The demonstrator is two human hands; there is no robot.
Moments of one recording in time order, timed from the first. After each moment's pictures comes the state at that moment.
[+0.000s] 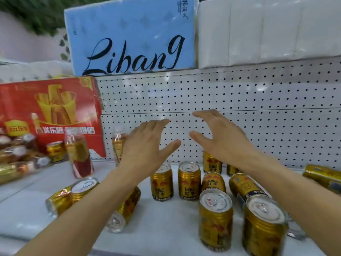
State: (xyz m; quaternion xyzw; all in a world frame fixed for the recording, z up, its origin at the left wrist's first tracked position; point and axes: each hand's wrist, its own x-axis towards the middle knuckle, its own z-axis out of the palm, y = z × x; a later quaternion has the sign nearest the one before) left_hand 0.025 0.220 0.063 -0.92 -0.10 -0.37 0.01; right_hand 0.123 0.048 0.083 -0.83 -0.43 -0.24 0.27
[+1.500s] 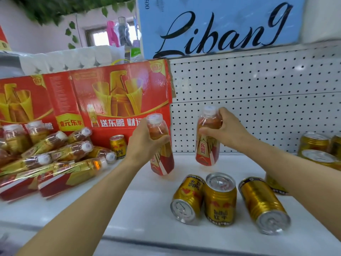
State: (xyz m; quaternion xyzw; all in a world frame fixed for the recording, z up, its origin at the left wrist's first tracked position) left_hand -0.069 0.548 0.036 -0.87 -0.17 -0.36 -0.30; right_hand 0.064 0.344 0.052 -0.81 -0.33 -0.09 0.48
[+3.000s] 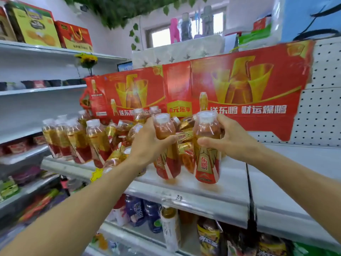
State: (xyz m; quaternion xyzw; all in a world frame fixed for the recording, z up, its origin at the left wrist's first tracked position) left_hand -0.361 0.827 0.039 -0.87 -0.22 -0.38 -0.21; right_hand -0.215 0.643 0.043 -0.71 -0.50 0.02 0.50
